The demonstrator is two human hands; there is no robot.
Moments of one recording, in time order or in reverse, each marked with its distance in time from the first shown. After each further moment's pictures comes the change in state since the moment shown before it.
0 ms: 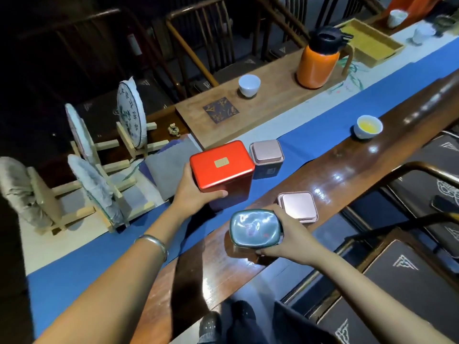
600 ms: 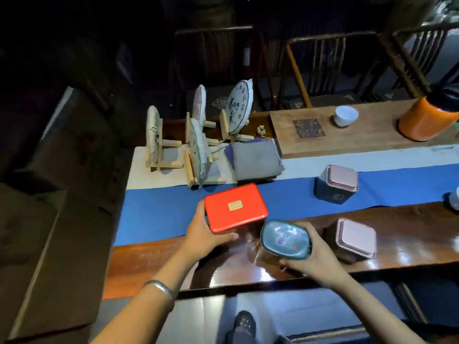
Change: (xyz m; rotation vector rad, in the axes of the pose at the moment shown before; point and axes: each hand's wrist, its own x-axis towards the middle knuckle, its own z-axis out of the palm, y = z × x) left_hand -0.200 -0.038 -0.043 -0.054 0.405 -0.143; right_hand -0.005 -0.012 0.040 0.043 -0.206 -0.167
